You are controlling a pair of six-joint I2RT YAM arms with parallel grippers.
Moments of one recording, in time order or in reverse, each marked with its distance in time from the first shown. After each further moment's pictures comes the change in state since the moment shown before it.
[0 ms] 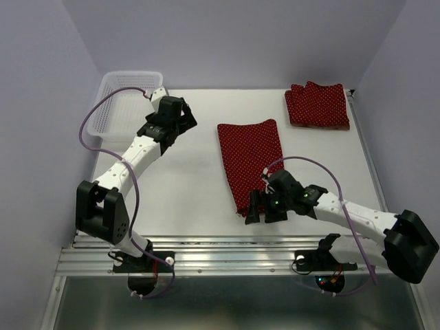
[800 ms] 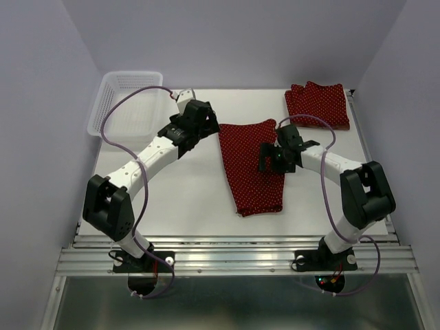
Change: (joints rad) left arm -0.190 0.058 0.071 -0.029 -0.049 -0.039; right arm -0.412 0.515 0.416 0.036 0.198 -0.293
